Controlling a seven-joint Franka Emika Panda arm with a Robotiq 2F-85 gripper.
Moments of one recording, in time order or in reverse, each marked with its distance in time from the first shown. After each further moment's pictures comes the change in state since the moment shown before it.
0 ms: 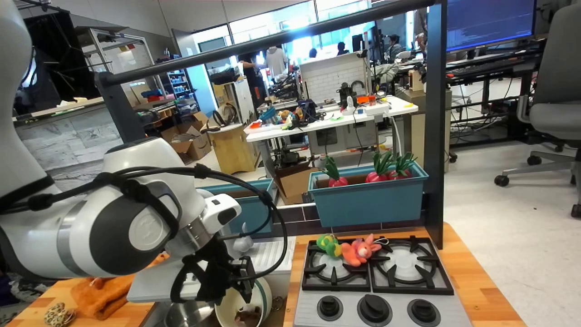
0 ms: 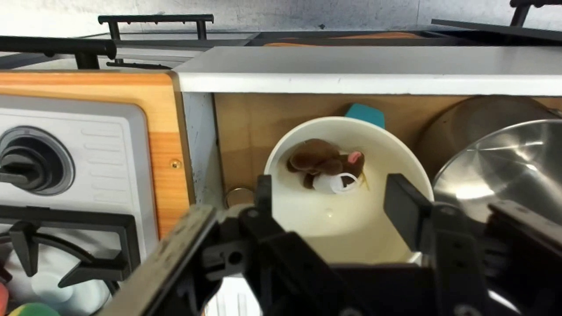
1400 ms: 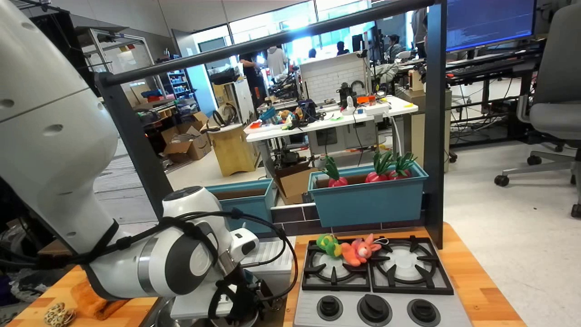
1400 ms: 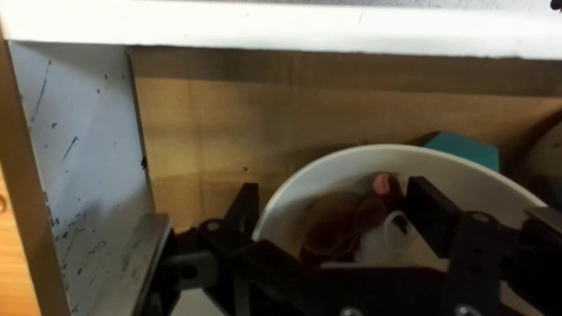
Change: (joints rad) arm 0.003 0.364 0.026 0.428 0.000 -0.156 0.003
